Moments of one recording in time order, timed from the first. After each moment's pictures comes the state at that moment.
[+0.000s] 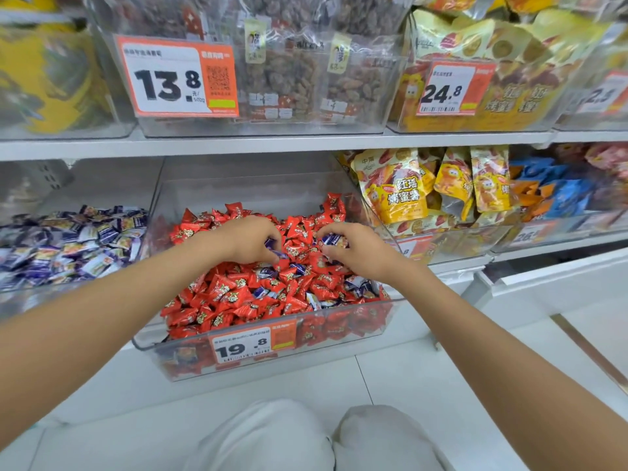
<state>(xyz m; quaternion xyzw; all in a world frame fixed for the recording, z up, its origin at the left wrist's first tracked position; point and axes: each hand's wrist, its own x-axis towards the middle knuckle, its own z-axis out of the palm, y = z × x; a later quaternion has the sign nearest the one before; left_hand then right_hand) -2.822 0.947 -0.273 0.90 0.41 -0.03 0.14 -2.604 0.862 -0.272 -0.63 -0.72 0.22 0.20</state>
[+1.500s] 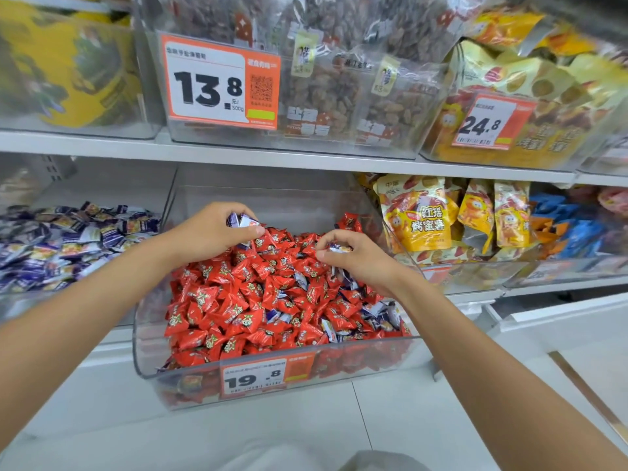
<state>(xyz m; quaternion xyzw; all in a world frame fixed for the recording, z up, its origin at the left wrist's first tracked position) -2.884 0.947 -0.255 0.76 0.48 0.27 0.34 -2.632 0.893 -0.270 -0.59 -0.64 0.40 0.29</state>
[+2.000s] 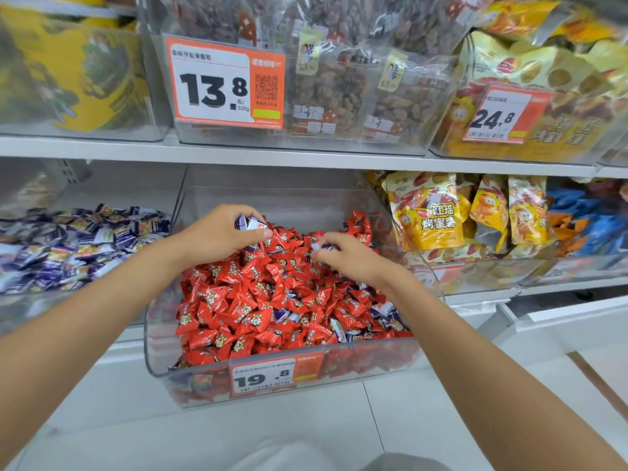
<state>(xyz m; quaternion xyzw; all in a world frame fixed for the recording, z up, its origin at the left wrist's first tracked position) -2.888 0.947 -0.259 0.77 0.49 0.24 0.34 -2.644 0.917 -0.284 -0.60 -0.69 0.35 0.21</state>
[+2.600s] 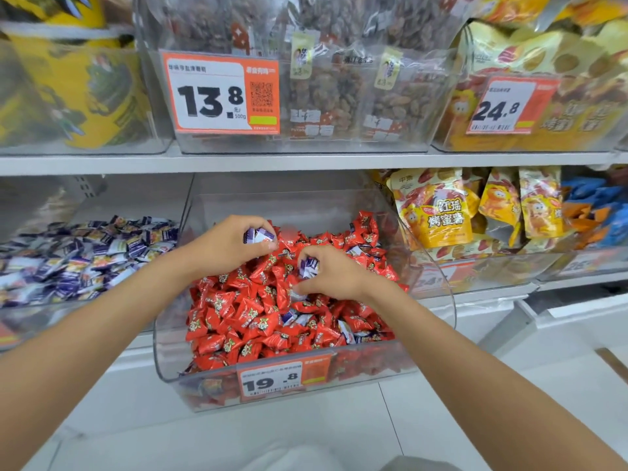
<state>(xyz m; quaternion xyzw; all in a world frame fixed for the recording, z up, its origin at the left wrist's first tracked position) -2.887 0.946 -0.264 0.81 0.45 0.22 0.30 -2.675 0.907 -0.296 -0.54 -0.74 0.34 0.21</state>
